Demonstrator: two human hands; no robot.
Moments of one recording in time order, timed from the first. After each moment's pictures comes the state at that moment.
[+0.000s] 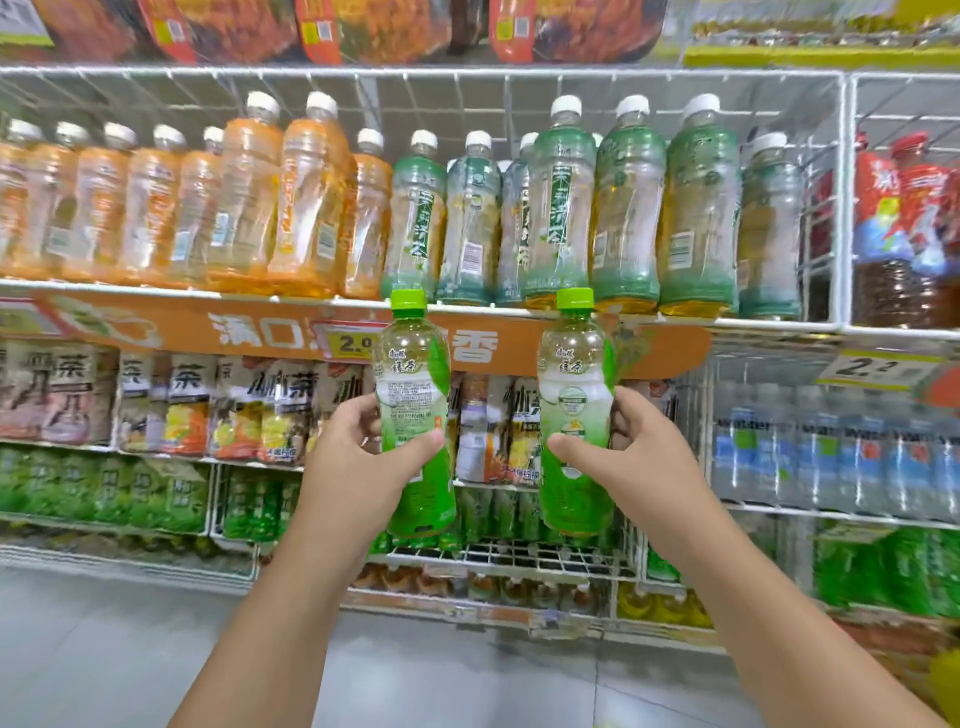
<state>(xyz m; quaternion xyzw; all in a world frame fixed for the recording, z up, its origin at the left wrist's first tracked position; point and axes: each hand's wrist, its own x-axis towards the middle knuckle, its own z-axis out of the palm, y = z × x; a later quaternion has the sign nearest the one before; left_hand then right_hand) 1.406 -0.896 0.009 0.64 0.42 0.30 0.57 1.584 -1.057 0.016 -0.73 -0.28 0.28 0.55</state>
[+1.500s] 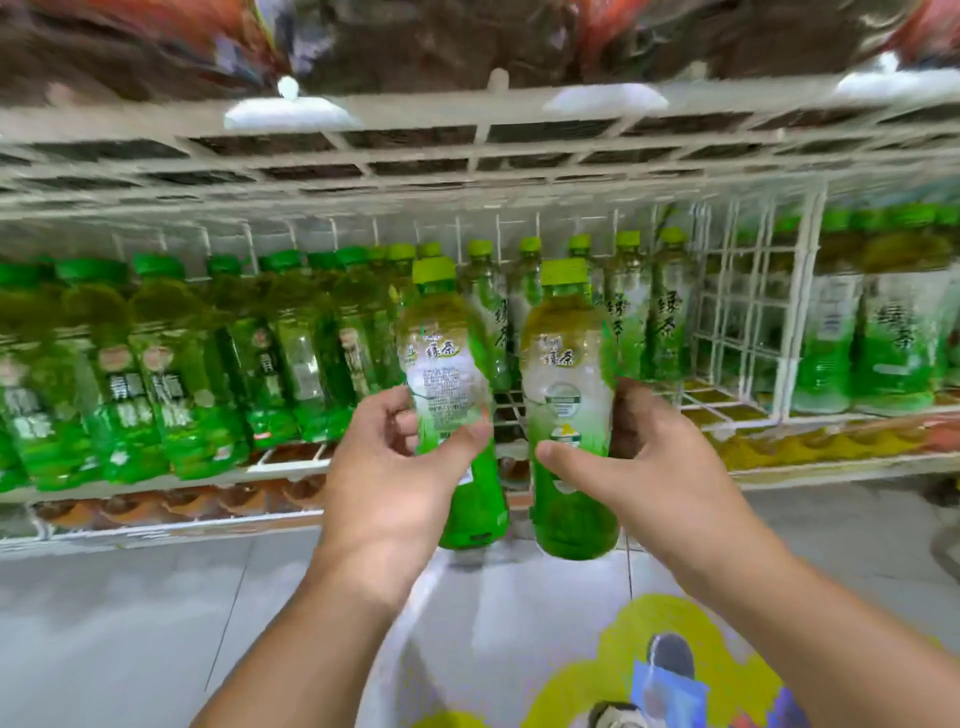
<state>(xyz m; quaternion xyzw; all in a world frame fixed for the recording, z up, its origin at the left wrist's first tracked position) 1.517 -0.831 -0.503 0.62 0.45 0.19 0.62 1.623 -0.975 -0.488 -0.79 -0.12 0.29 0.52</state>
